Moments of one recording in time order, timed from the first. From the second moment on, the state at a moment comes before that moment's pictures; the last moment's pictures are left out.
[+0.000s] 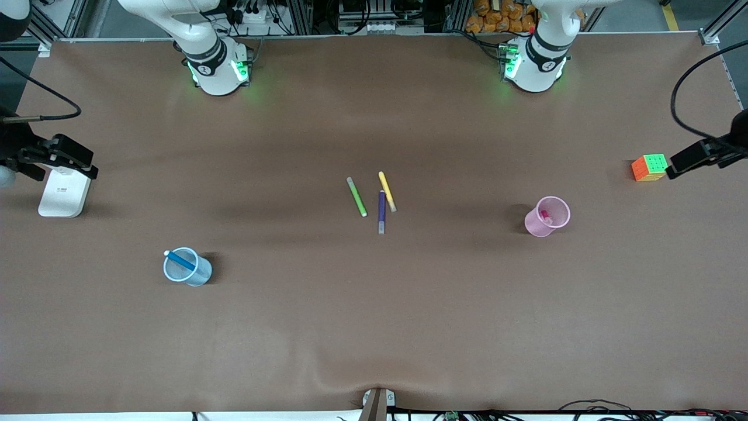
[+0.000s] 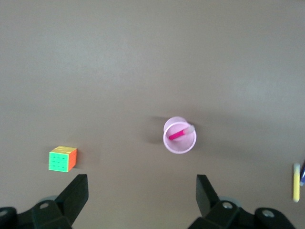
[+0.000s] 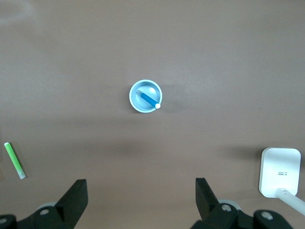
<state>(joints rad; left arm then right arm) 0.10 0.04 -0.06 -1.52 0.03 1.58 -0.12 0.07 0.05 -0.08 -1.50 0.02 1.59 -0.03</state>
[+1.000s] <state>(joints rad) 0.10 0.03 -0.09 -1.52 0.03 1.55 -0.02 0.07 0.05 -0.08 -1.51 0.02 1.59 -0.03</state>
